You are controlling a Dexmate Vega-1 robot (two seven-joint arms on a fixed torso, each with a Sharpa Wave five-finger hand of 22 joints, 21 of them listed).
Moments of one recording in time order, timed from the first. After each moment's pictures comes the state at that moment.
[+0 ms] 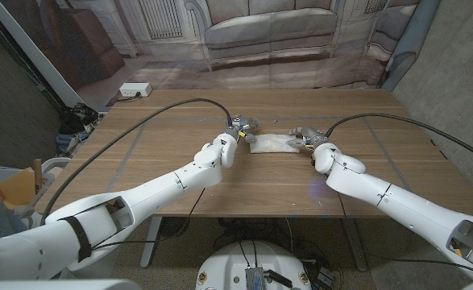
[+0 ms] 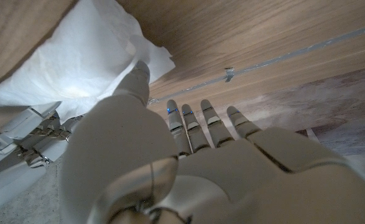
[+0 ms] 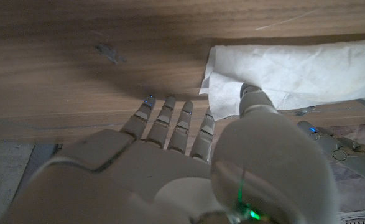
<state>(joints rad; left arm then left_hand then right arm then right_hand) 0.49 0.45 1.02 -1.52 0.64 0.54 0.10 1.03 0.02 0.32 -0.11 0.19 0.44 -0.12 0.18 0.22 0.35 -0.10 0.18 0.21 0.28 -0.04 0.18 0.18 0.02 0.09 0.20 0.18 -0.70 -0.72 -0.81 -1.78 -0.17 -0.80 -0.16 0.87 0.03 0.25 -0.11 0.20 0.42 -0.14 0.17 0.22 0.34 -0.02 0.21 0.19 0.29 0.04 0.19 0.19 0.17 0.16 0.20 0.19</state>
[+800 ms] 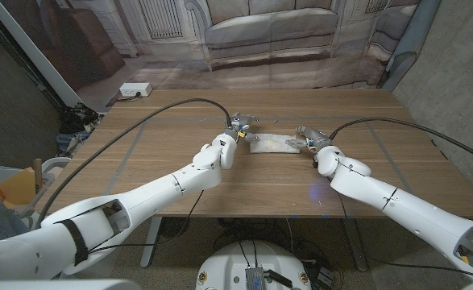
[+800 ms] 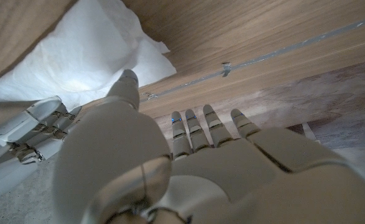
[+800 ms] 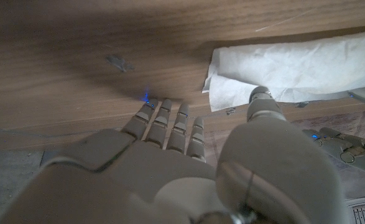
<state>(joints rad) 0.51 0.47 1.01 -1.57 0.65 0.55 0.11 0.92 -0.01 0.27 -0.06 0.19 0.29 -0.11 0.19 0.22 0.25 -0.08 0.19 0.21 0.19 -0.02 0.18 0.19 -0.04 0.13 0.20 0.18 -0.75 -0.73 -0.76 -1.81 -0.12 -0.77 -0.23 0.76 0.00 0.21 -0.08 0.19 0.17 -0.06 0.17 0.20 0.27 0.02 0.20 0.19 0.24 0.08 0.18 0.19 0.17 0.17 0.21 0.19</state>
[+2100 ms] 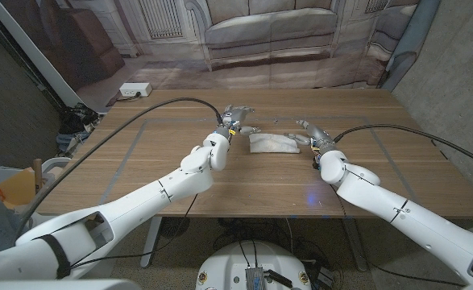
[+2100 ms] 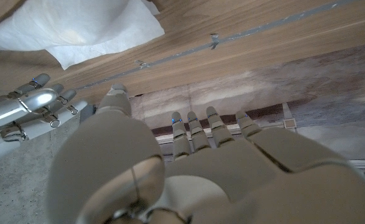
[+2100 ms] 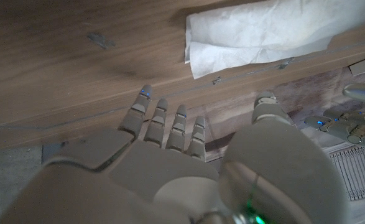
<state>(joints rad) 0.62 0.56 0.91 -1.77 0.64 0.57 0.17 0.80 -0.01 0.21 0.00 0.21 0.29 -0.10 0.21 0.21 0.21 -0.07 0.20 0.21 0.15 0.01 0.19 0.19 -0.09 0.16 0.20 0.18 -0.89 -0.75 -0.65 -1.91 -0.09 -0.61 -0.38 0.74 -0.01 0.20 -0.10 0.24 0.21 -0.15 0.23 0.19 0.23 0.04 0.22 0.19 0.21 0.13 0.18 0.19 0.25 0.22 0.22 0.19</state>
